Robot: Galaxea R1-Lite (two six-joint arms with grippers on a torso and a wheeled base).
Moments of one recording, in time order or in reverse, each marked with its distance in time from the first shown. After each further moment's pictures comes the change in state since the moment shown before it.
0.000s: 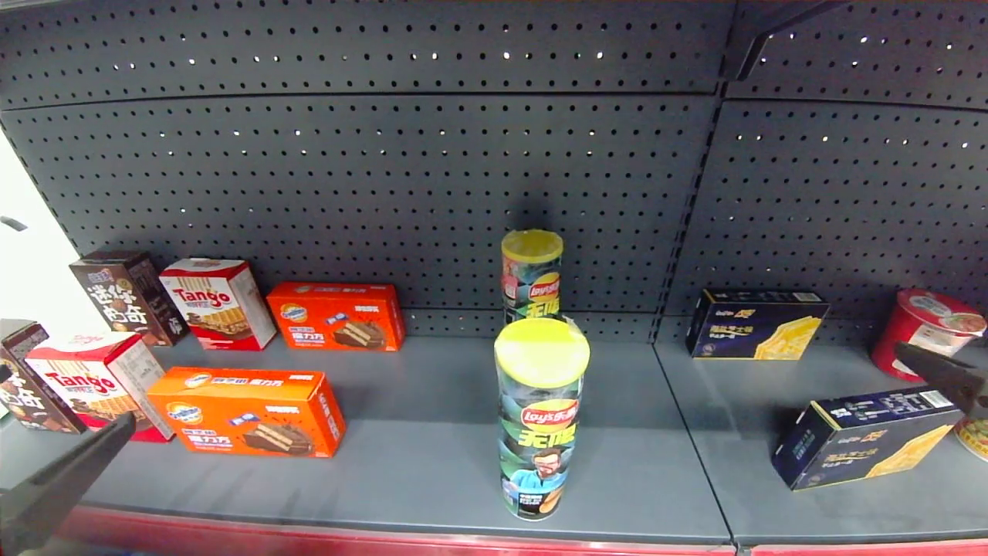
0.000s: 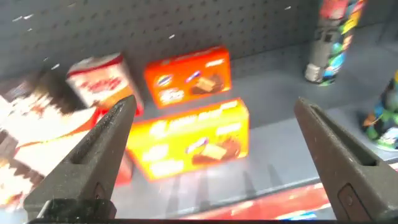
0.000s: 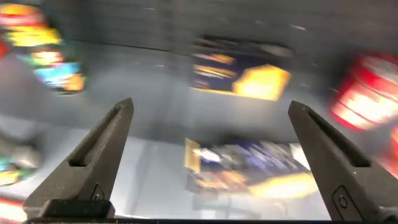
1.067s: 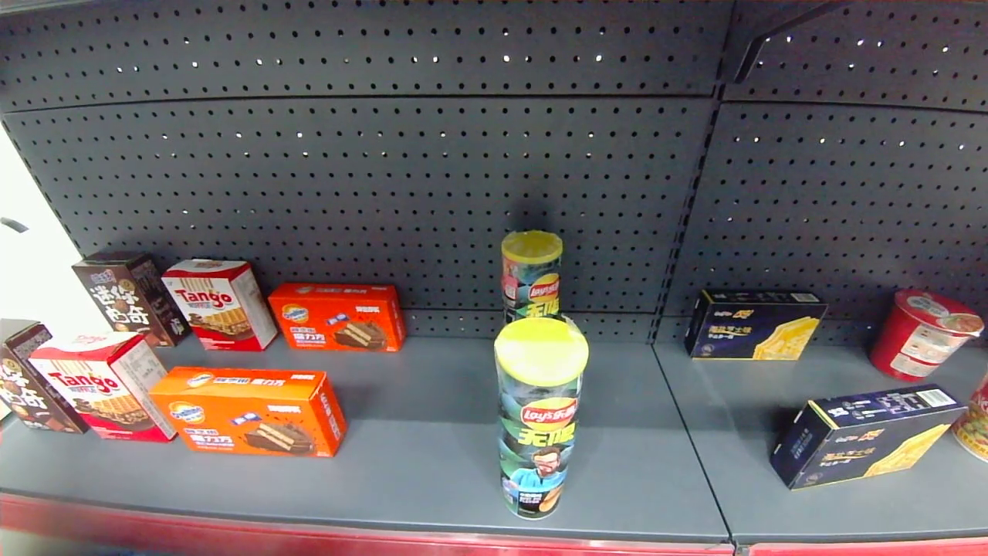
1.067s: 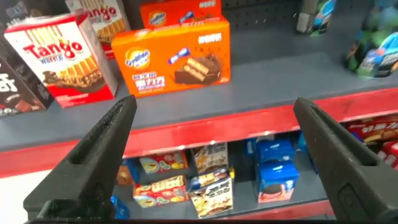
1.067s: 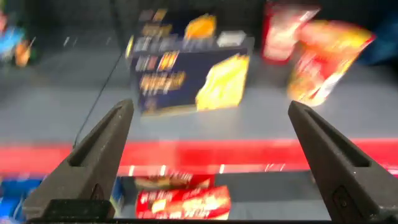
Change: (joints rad) left arm -0.005 -0.626 0.286 0.328 0.015 -0.036; right arm -0.296 -0.848 0.548 0.129 0.230 -0.032
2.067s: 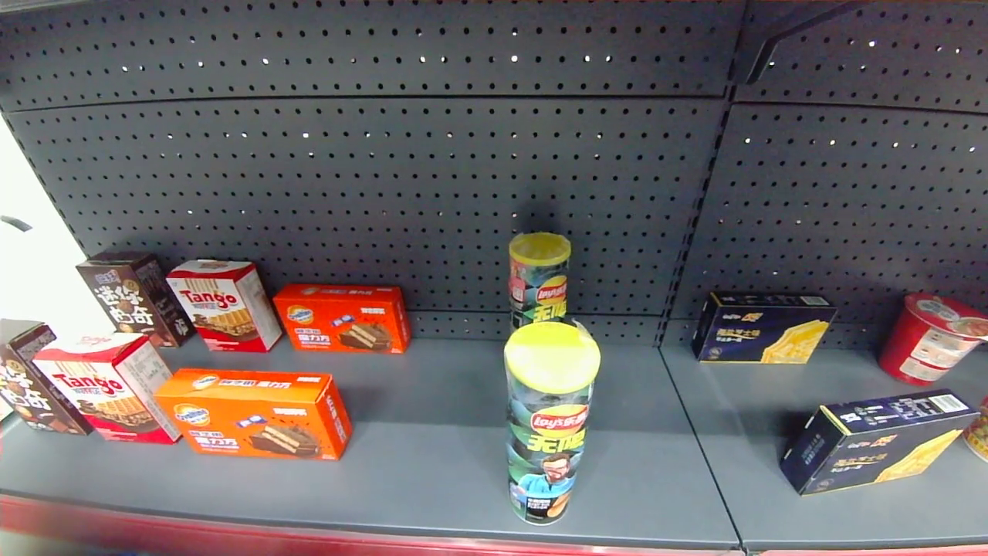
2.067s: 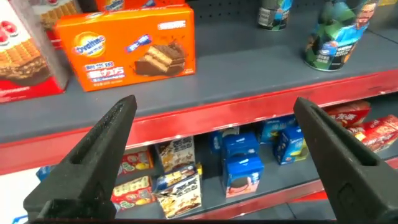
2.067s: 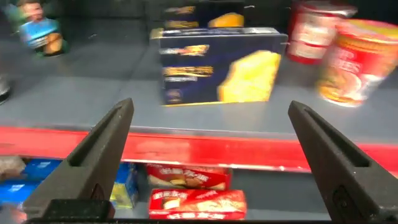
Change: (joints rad) left arm 0.000 -0.011 0.056 -0.030 -0.160 -0.094; right arm -0.009 -0.073 0.019 0.006 0.070 0.002
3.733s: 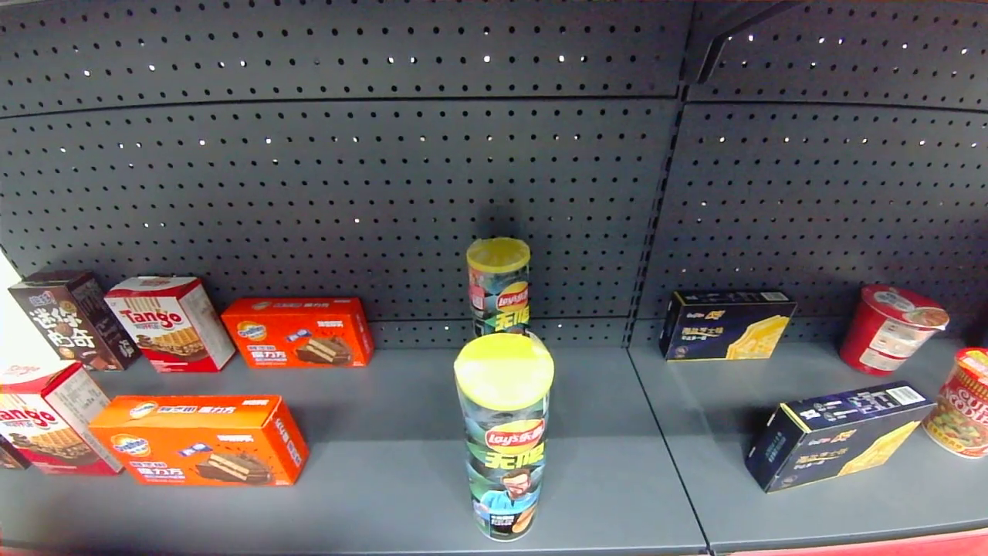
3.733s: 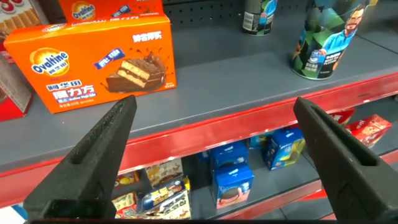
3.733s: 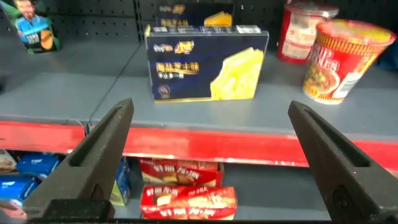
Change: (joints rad) left arm 0.000 0.003 0.000 0.000 0.000 -0.006; right arm 0.001 0.000 0.000 0.002 0.053 -0.012
